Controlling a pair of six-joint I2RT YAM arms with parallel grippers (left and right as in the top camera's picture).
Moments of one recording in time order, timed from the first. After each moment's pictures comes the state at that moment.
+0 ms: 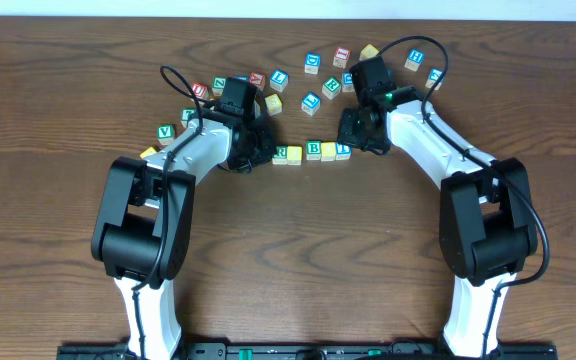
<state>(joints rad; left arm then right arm) -0.29 2.06 1.32 -0.50 0.31 -0.56 0.33 2.09 1.53 -0.69 -0.06 0.53</state>
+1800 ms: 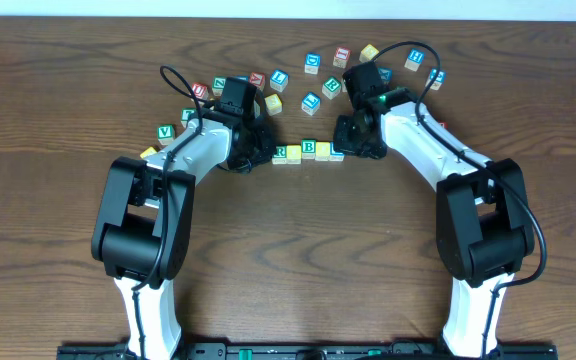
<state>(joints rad) -0.29 2.06 1.32 -0.50 0.31 -0.56 0.36 2.09 1.53 -0.75 -0.07 0.54</state>
